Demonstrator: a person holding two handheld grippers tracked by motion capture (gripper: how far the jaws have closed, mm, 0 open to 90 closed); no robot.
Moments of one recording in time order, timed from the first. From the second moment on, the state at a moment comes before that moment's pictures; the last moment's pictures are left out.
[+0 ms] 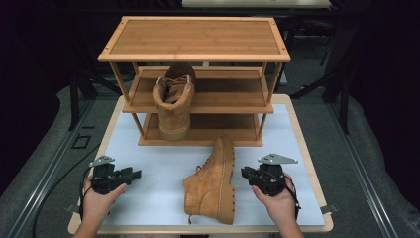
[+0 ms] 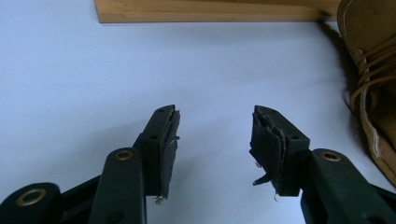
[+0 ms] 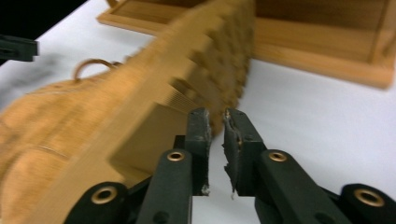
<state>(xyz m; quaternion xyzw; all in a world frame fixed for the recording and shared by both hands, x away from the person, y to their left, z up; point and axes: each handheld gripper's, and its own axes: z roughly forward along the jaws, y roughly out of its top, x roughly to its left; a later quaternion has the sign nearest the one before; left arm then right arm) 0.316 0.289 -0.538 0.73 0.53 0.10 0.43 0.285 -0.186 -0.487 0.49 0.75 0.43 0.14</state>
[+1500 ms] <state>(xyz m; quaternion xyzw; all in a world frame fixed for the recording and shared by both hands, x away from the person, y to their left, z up) 0.314 0.291 -0.542 0.72 0.53 0.09 0.43 0.278 -0.207 -0.491 0.50 0.72 0.48 0.08</state>
